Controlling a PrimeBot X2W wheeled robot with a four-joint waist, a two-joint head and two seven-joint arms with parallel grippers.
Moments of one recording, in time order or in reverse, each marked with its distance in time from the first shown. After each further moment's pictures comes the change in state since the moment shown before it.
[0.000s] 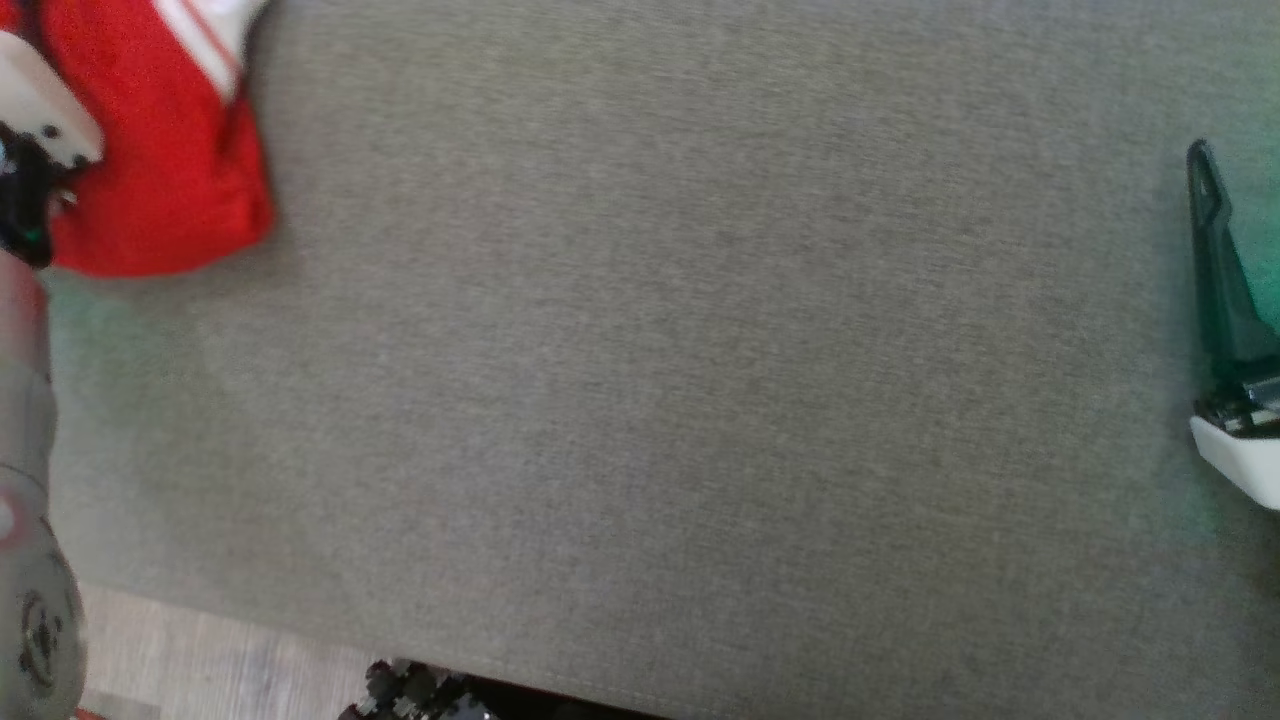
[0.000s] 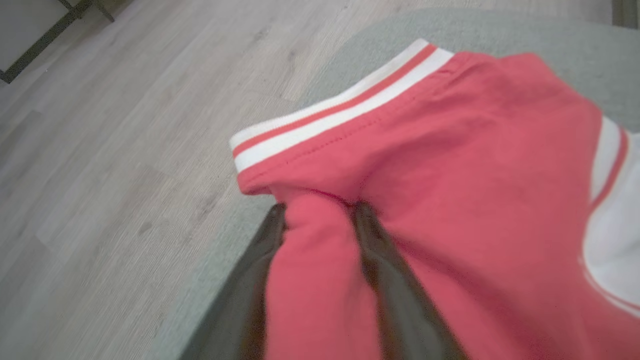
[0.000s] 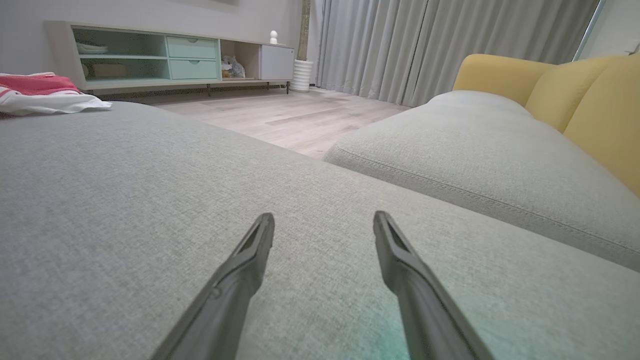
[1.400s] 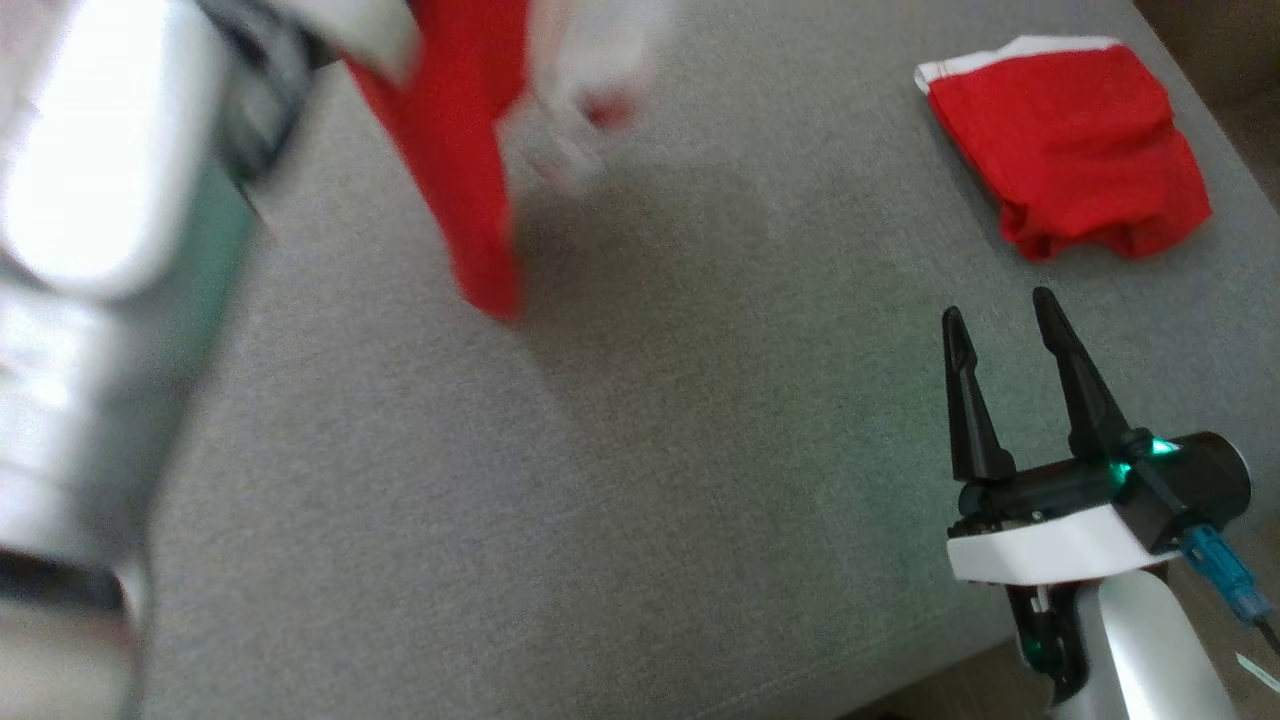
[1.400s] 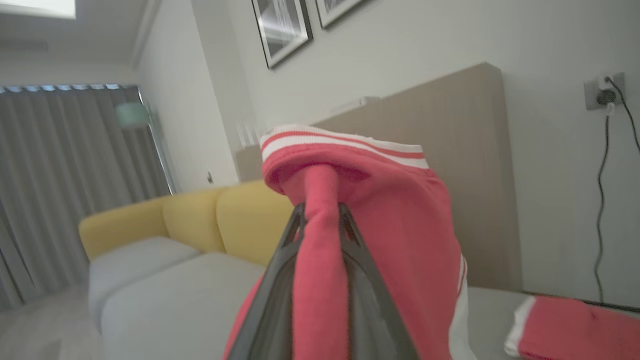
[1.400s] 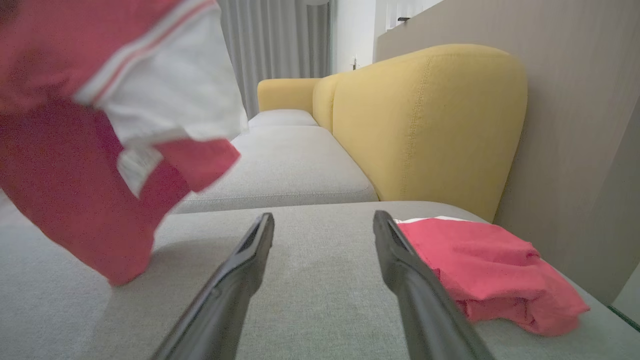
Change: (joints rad) left arm 0.023 -0.010 -0.649 -0.700 -0.178 -0.002 -0.272; right arm 0.087 0.361 0.121 0.193 0.048 0.000 0.019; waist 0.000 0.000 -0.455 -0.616
